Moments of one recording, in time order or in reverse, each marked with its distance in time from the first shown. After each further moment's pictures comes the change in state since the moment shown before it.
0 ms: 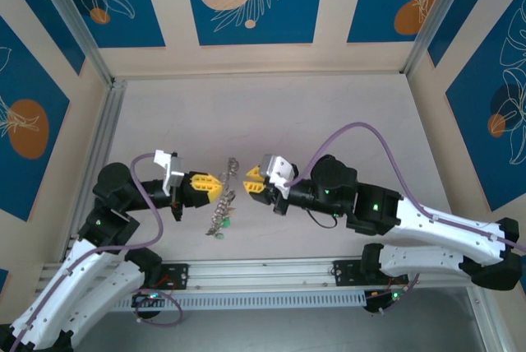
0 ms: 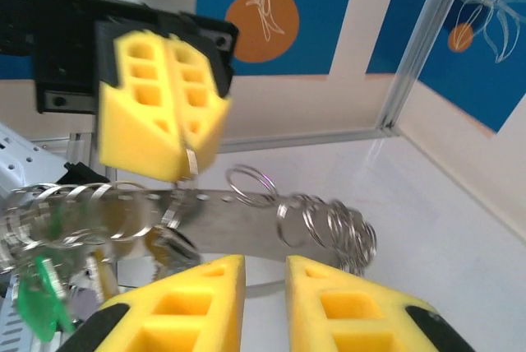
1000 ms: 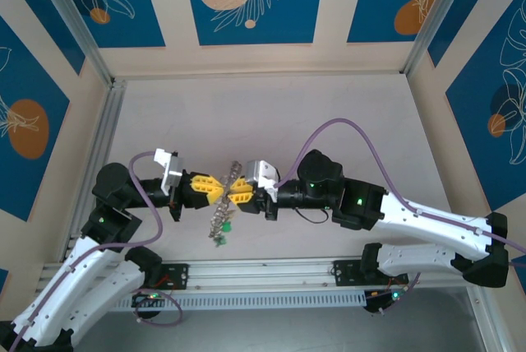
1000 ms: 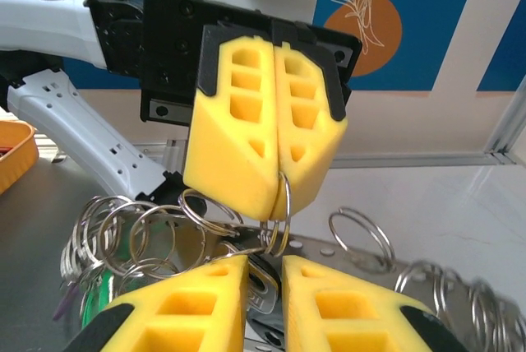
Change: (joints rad) left arm 0.000 0.019 -0.011 0.106 0.071 -0.081; right arm -0.012 0.082 0.021 0.075 -0.253 0.024
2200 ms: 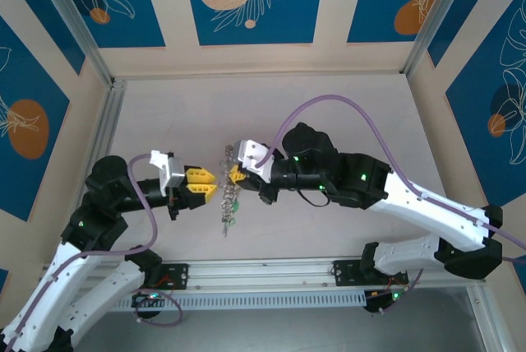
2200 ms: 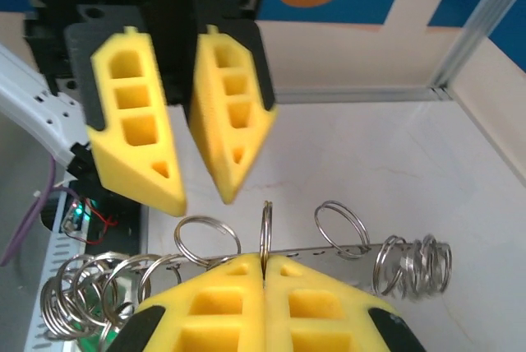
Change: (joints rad) left arm -0.007 -0.002 0.196 -0.496 -0.214 0.361; right arm -0.034 0.182 0.440 -0.525 0.135 -0.121
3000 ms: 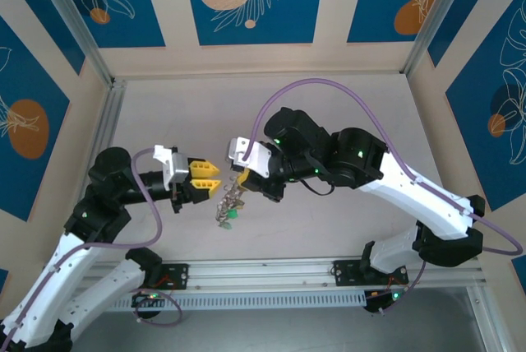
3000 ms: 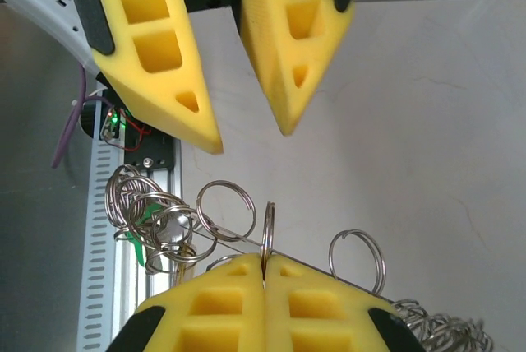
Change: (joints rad) left arm -0.015 0.078 0.031 0.091 0.033 0.041; right arm -0.020 0.188 0.365 -0.468 -0.056 -0.023
